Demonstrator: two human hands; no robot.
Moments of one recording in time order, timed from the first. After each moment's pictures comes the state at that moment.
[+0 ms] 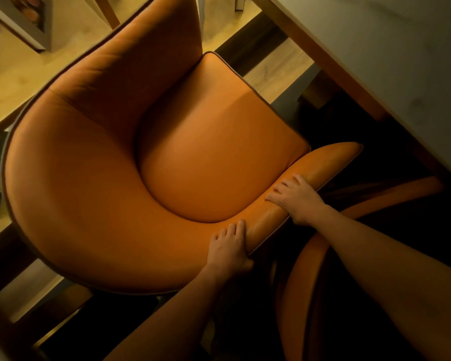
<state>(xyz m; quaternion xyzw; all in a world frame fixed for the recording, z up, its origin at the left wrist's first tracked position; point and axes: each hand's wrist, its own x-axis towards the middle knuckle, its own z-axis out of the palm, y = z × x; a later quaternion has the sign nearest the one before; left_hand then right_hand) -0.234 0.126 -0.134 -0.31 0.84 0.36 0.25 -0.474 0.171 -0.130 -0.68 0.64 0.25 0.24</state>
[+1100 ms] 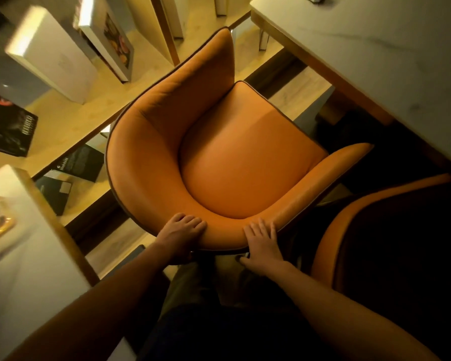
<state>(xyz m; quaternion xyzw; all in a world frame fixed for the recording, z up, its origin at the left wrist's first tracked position) -0.053 0.020 -0.052 -0.12 0.94 0.08 0.30 -0.231 0.199 -0.083 -0.51 0.76 0.06 0.40</state>
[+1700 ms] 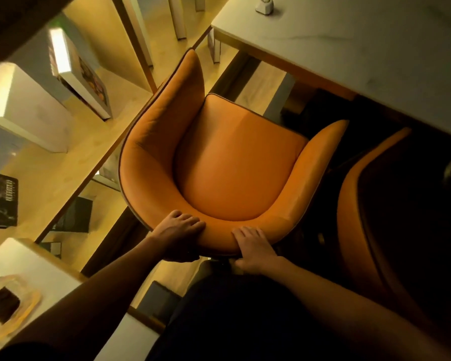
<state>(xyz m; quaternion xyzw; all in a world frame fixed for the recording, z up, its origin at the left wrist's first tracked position) -0.007 -0.117 -0.037 0.08 0.96 0.06 0.27 -0.119 0.113 -0.052 -0.43 0.81 -0.03 0.40</state>
